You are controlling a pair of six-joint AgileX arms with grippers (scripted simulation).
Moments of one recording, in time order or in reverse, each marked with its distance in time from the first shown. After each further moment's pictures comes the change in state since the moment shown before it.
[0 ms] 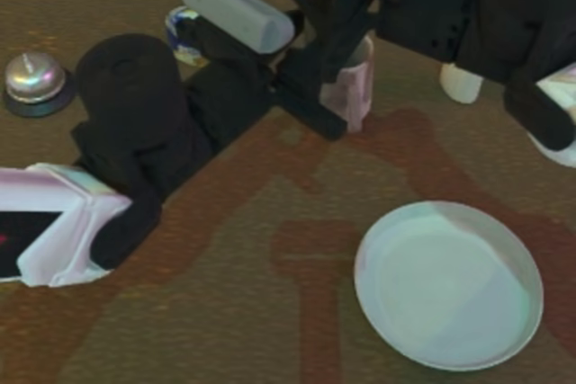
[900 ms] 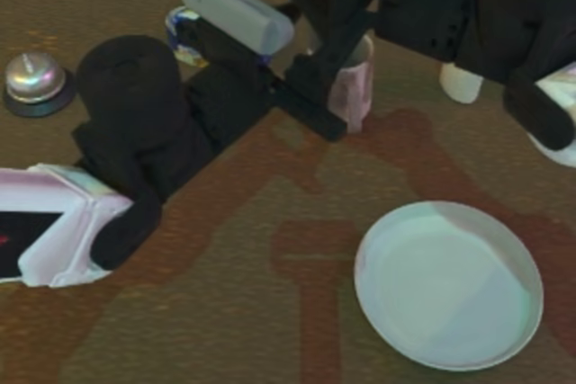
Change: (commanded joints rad) left arm 0.000 0.000 0.000 0.000 0.000 0.000; right arm 0.000 0.000 0.000 0.000 0.000 0.000
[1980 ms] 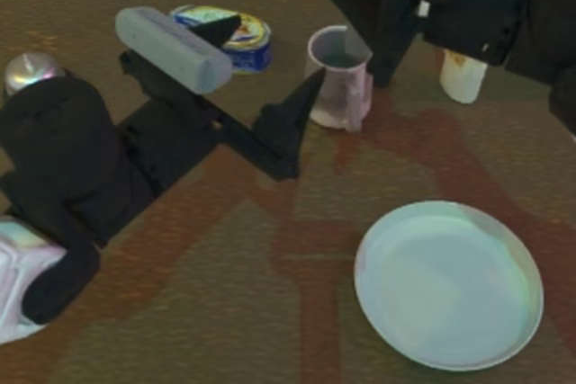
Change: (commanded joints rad) left arm 0.048 -0.201 -0.191 -0.011 0.028 -0.002; right arm -0.086 -0.064 -0.070 0.008 -0.096 0.007
